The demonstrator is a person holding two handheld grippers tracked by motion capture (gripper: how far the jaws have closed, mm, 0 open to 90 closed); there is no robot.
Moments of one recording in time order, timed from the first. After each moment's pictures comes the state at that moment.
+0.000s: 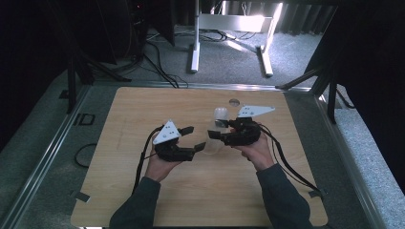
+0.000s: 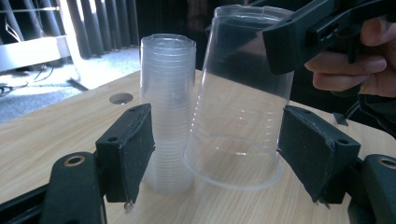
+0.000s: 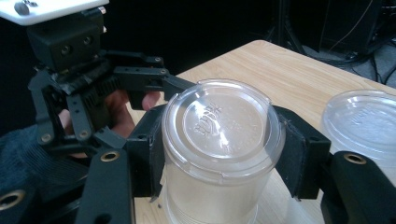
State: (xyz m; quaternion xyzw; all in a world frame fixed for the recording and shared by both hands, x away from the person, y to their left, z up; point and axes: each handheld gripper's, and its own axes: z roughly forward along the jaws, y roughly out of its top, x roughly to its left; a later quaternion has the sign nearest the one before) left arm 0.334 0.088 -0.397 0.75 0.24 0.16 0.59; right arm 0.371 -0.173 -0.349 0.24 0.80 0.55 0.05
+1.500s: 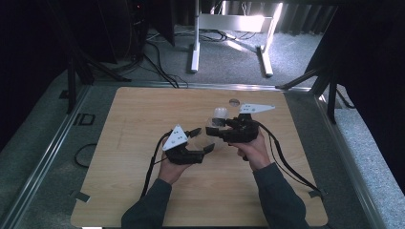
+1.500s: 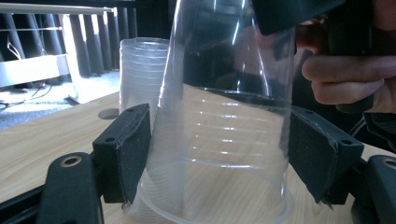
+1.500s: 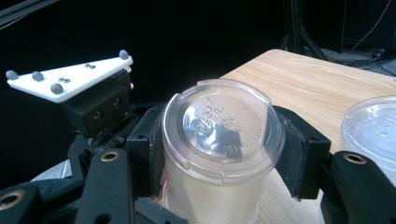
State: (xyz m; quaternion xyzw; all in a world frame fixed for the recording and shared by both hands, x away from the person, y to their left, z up) left arm 0.336 0.063 -0.422 0.72 0.24 0.17 0.63; right arm 0.379 -0.172 -0.351 0.26 0.76 0.59 0.00
